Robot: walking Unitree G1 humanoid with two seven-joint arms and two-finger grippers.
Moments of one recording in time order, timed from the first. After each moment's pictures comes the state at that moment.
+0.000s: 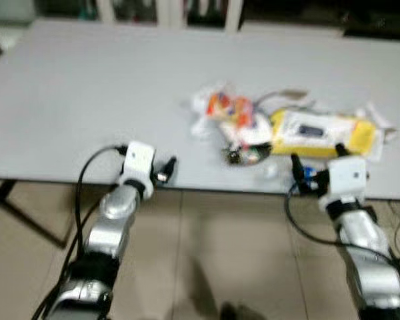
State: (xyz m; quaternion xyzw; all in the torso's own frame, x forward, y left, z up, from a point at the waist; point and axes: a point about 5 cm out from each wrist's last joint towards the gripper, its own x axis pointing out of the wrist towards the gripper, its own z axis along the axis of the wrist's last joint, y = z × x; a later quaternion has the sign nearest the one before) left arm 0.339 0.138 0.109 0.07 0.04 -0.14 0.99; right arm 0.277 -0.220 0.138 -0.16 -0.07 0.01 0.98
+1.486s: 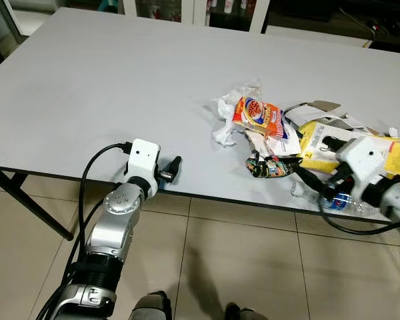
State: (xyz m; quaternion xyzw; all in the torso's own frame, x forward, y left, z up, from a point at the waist) left arm 0.336 0.141 0.118 0.07 0.07 -0.14 0.99; right arm 0.290 -0.255 0.172 -0.24 0.04 0.27 0.93
